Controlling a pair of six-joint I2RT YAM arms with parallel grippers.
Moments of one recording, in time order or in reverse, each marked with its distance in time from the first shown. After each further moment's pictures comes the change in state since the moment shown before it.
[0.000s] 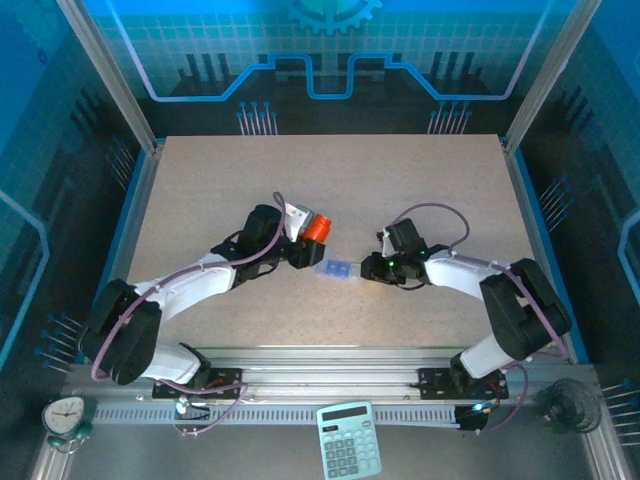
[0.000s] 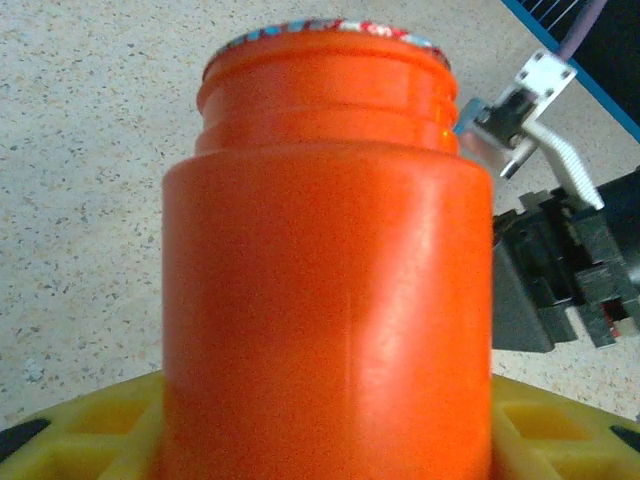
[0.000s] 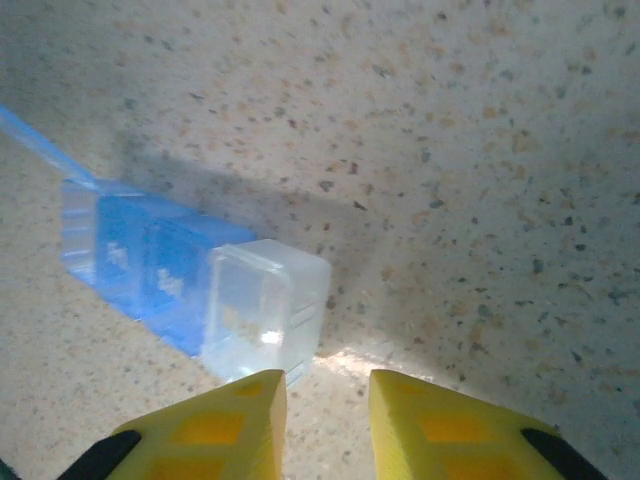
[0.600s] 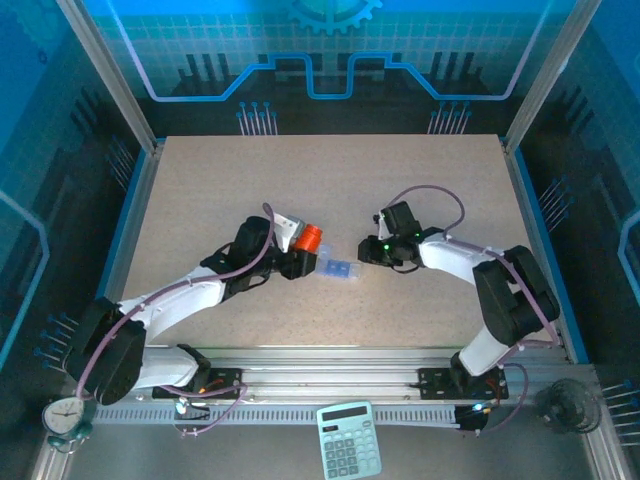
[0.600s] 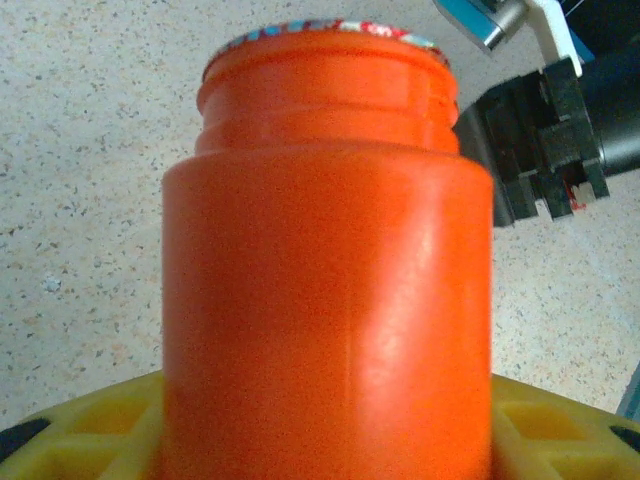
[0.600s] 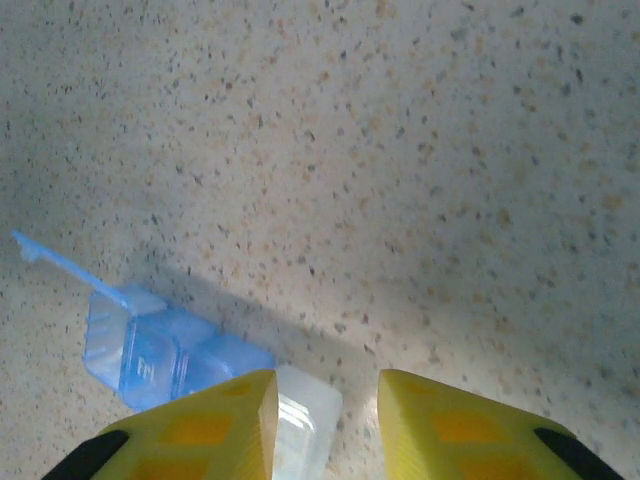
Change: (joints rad) left arm -0.005 -0.110 -0.100 -0.036 -0.030 -0.039; right arm -0.021 0.126 0.179 -0.050 0.064 -0.066
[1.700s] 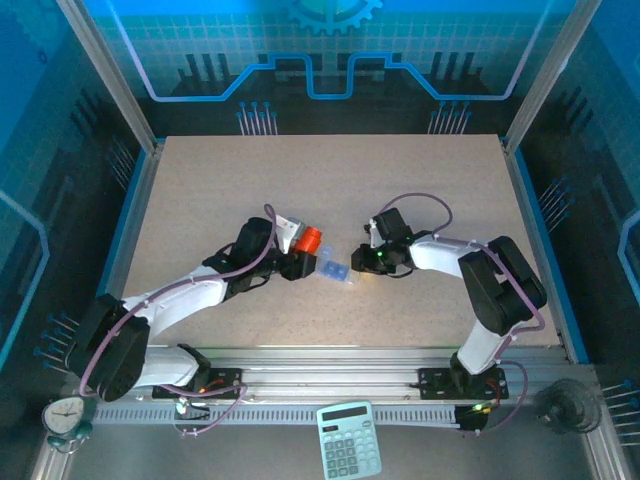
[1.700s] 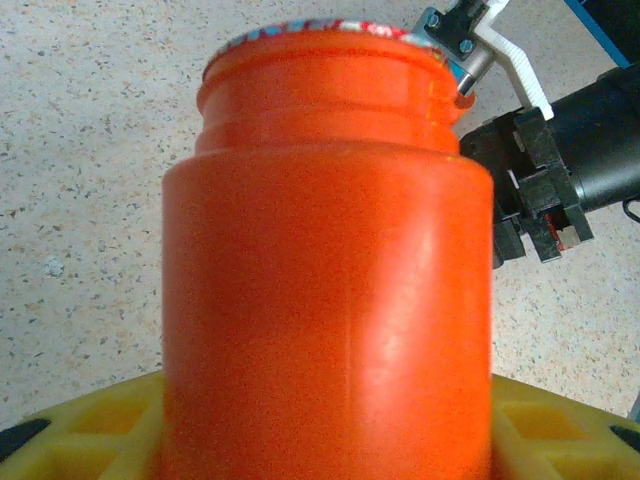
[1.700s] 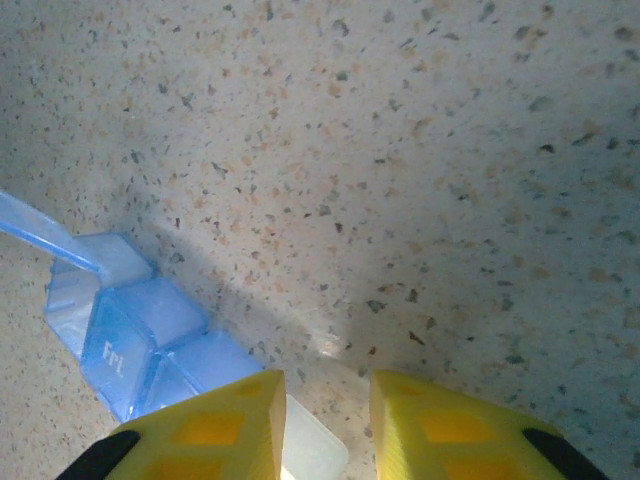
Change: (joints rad) left arm 0.000 0.023 -0.002 0.001 -0.006 0.000; right arm 0.036 0.073 -0.020 0.033 -0.076 0.001
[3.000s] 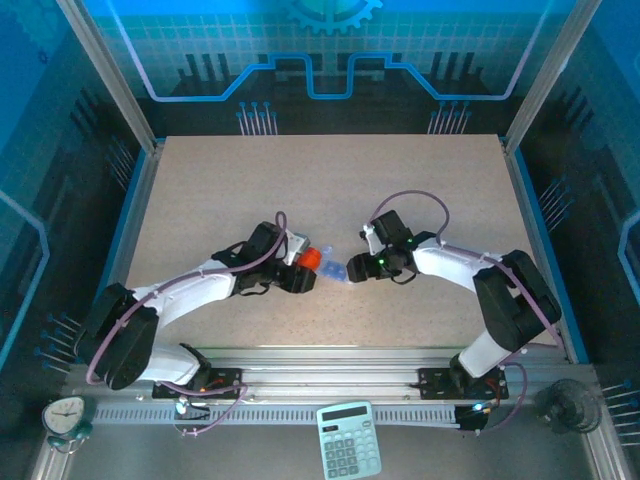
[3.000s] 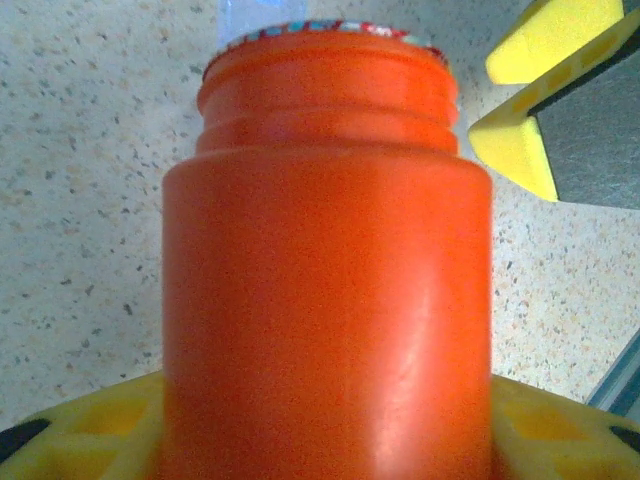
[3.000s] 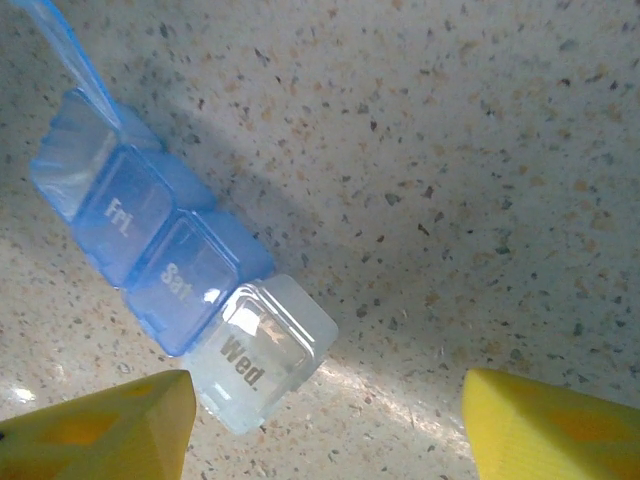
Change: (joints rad) left arm -0.039 0.078 0.074 -0.286 0.019 -0.003; right arm 0.051 -0.105 0.005 -0.179 0.101 -0.226
